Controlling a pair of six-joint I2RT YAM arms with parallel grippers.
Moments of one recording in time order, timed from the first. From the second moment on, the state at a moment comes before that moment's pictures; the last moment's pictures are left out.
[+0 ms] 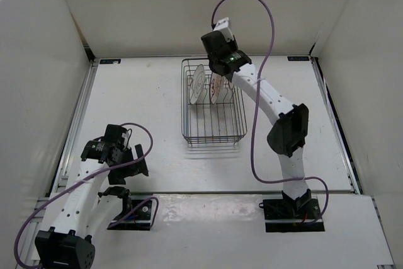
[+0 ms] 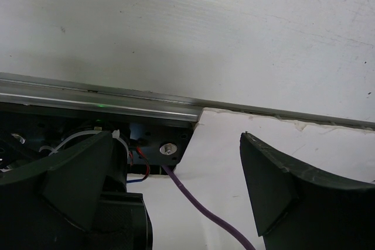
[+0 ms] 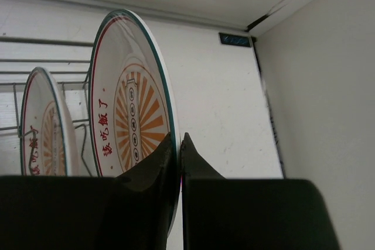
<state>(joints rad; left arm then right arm) -0.14 0.80 0.69 -1.24 0.09 -0.45 0.67 2.12 2.19 -0.73 0.93 0.01</state>
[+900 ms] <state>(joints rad) -0.15 0.81 0.68 -1.23 0.09 -0.45 0.01 1.27 1.09 -0.87 0.40 0.54</state>
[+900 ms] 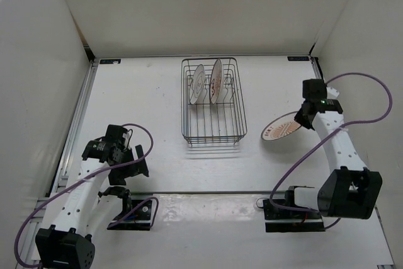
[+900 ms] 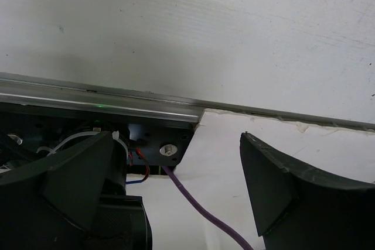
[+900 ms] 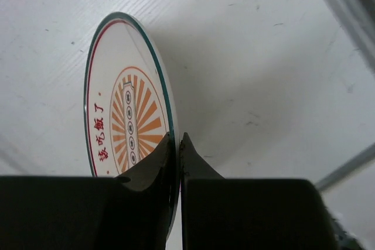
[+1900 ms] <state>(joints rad) -0.15 0.86 0.68 -1.23 0.09 -0.45 -0.28 1.38 0.82 -0.56 0.04 0.96</state>
